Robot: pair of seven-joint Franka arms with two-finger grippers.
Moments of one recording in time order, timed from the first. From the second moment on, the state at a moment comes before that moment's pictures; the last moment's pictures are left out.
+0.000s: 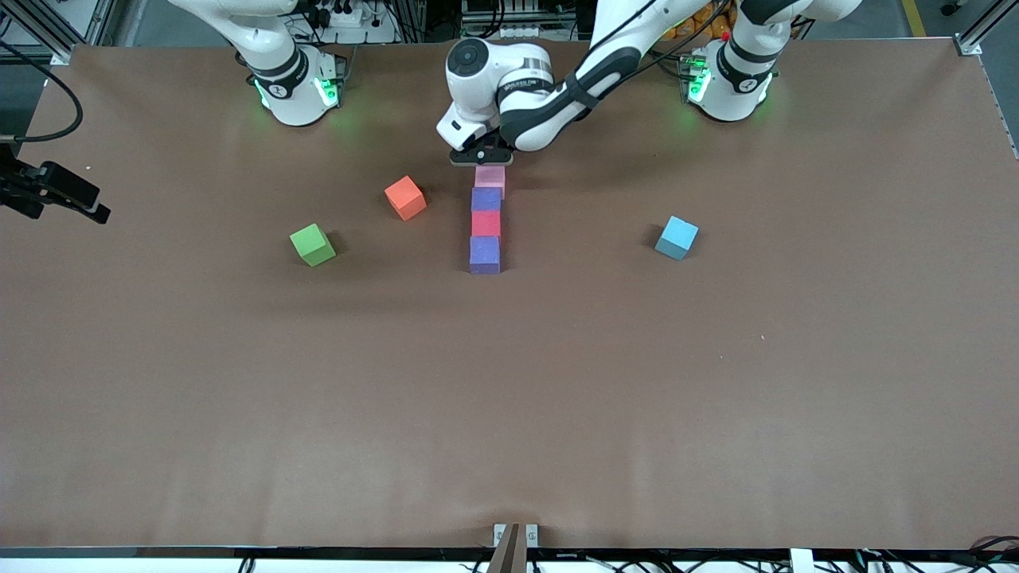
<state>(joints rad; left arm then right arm) -0.54 0.66 -0.74 -1.86 0.41 2.24 -1.46 -0.09 -0.03 0.02 -1.59 0.05 1.60 0.05</state>
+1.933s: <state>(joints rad) 0.25 0.53 -0.65 -1.58 0.41 2.00 -0.76 -0.13 -0.03 0.02 -1.59 0.04 1.58 0.05</state>
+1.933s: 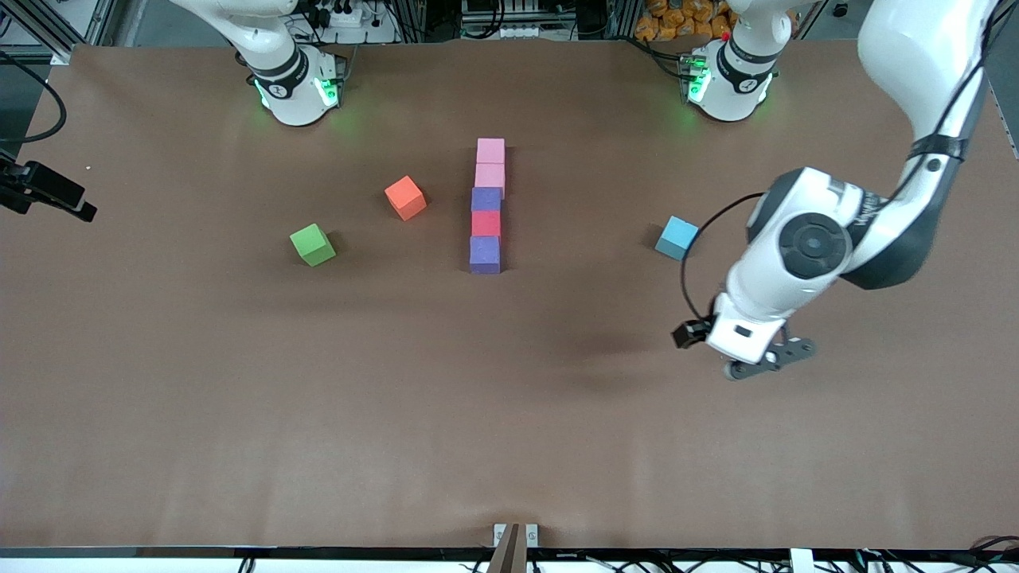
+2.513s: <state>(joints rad) 0.03 0.35 -0.25 -1.58 0.11 1.91 -0.33 -0.13 -0.03 0.02 -1.59 0.04 1.58 0.05</state>
